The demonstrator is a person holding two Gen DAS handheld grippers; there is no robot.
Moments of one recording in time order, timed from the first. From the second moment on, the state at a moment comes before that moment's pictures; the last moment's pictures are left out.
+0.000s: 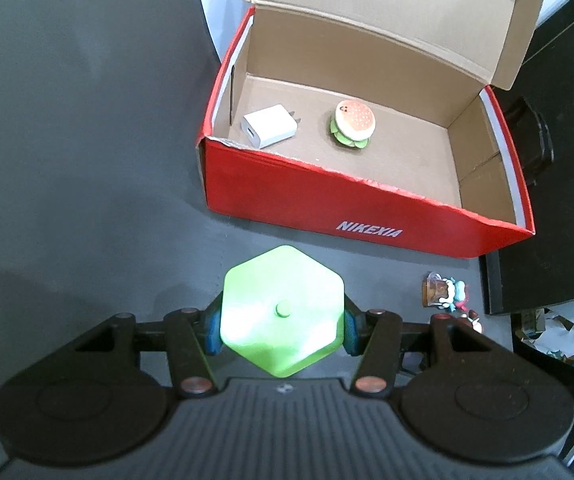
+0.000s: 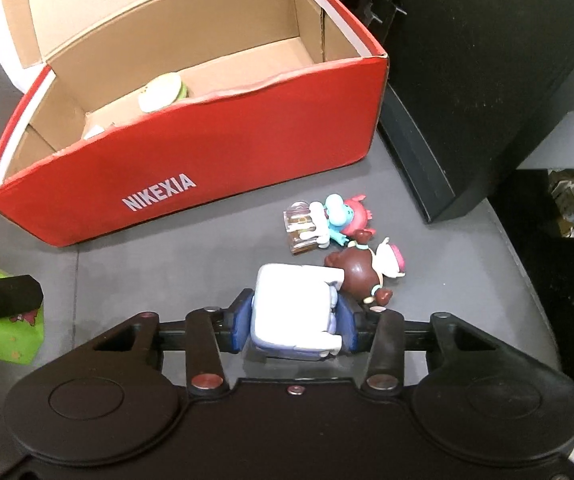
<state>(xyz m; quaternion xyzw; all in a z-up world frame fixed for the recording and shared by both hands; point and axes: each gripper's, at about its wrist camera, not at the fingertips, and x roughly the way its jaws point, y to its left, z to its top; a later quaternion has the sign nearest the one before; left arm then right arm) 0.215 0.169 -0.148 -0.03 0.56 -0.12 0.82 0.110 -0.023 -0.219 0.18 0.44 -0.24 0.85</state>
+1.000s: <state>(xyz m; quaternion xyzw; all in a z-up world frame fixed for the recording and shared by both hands) 0.205 0.162 -0.088 -0.01 0.49 -0.15 0.86 0.092 -0.037 -0.130 0.20 0.33 -0.16 0.91</state>
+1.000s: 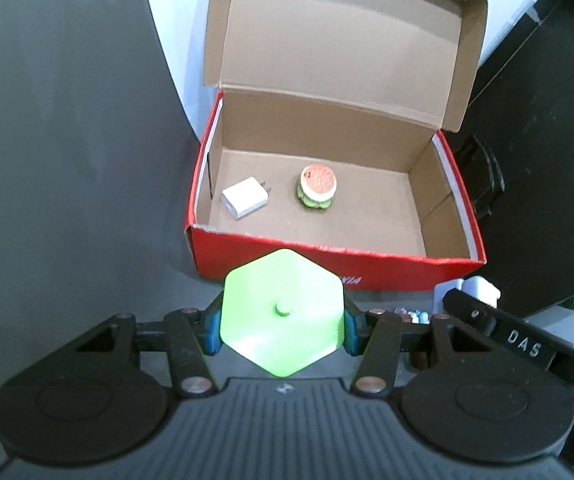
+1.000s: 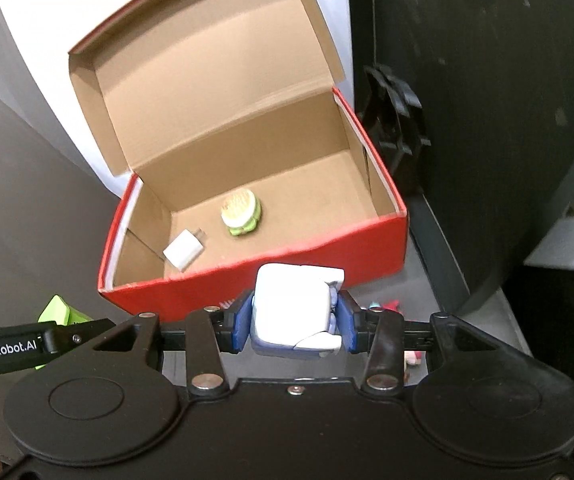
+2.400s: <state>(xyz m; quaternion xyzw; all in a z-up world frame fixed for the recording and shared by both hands) 0.282 0.134 -0.104 -0.02 0.50 -0.12 0.86 0.194 -0.095 -0.106 0.16 0.33 -0.08 0.93</state>
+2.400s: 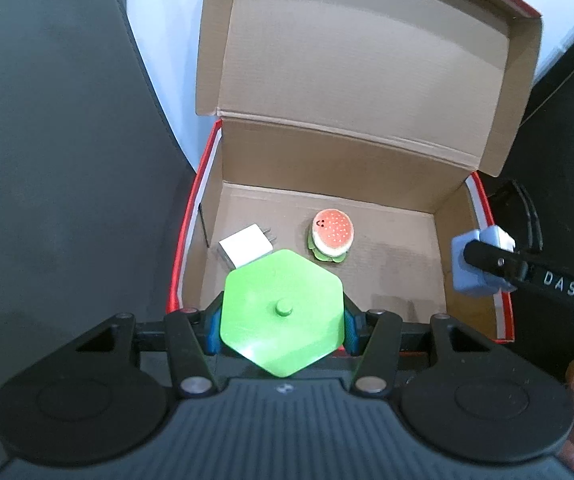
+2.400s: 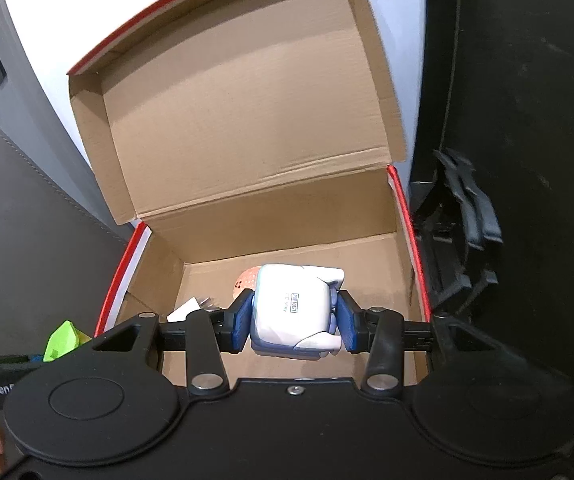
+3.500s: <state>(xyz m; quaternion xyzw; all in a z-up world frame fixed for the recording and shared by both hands) 0.367 0.100 -0.181 -0.02 0.57 -0.09 0.82 0.306 -0.112 -0.157 0.12 0.41 -0.07 0.90</state>
